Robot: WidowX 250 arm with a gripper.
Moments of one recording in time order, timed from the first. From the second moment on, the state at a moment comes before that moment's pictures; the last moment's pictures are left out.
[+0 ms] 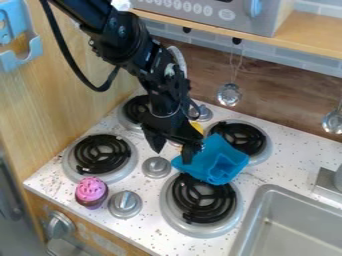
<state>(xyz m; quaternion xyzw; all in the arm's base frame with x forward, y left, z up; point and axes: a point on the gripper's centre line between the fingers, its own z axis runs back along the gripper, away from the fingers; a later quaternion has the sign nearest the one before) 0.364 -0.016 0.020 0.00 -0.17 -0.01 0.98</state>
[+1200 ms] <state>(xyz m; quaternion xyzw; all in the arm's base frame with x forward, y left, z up) 0.460 -0.064 -0.049 0.00 -0.18 0.03 0.98</state>
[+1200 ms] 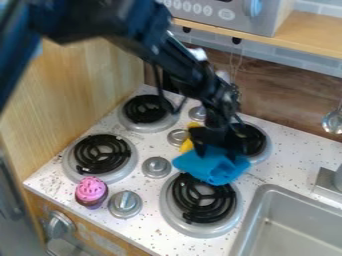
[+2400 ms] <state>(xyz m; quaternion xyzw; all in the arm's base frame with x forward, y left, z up) 0.430 -0.116 -0.054 -0.04 -0.18 -0.07 0.98</state>
